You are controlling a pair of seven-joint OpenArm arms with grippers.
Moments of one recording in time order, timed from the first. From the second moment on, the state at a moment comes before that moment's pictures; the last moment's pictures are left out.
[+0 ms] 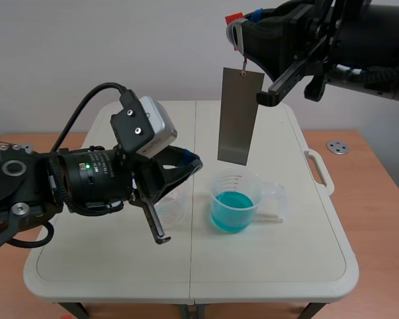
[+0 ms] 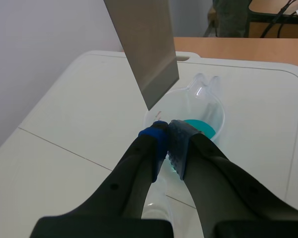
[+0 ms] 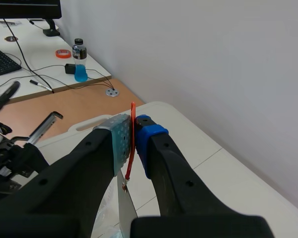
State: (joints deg) left arm -0.8 -22.7 25.4 89.6 7.3 -32.8 -8.7; right arm -0.4 23.8 -4.2 112.7 26.3 39.1 -14.6
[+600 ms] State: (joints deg) left arm -7.7 -18.1 26.4 78.5 7.3 -30.2 -8.1; right arm -0.4 23.8 -4.2 112.7 26.3 39.1 -14.6
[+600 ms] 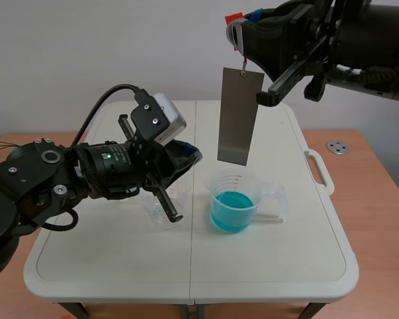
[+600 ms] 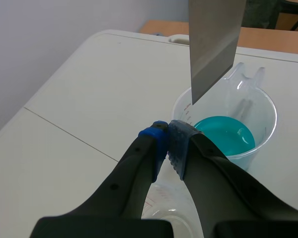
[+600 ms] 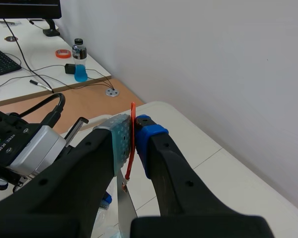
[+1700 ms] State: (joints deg) left arm 28.1 -48.4 -5.7 86.4 -2.3 -27.5 -22.2; right arm -0.4 23.8 -4.2 112.7 26.4 39.1 -14.5
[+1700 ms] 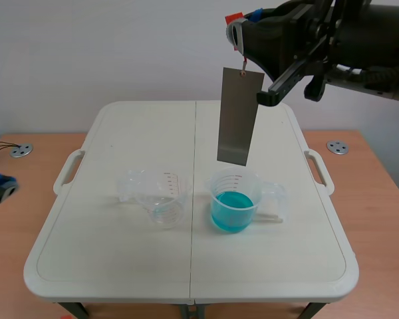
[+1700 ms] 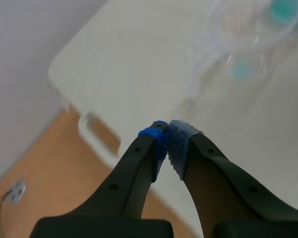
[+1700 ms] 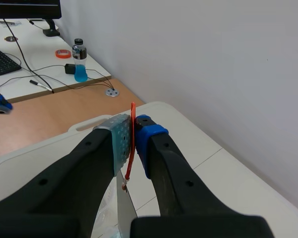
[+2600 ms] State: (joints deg) left arm 54.7 -30.6 -7.5 65.6 -0.5 -21.0 -21.7; right arm 2.3 23.8 -6.3 112.7 26.3 38.7 -15.0
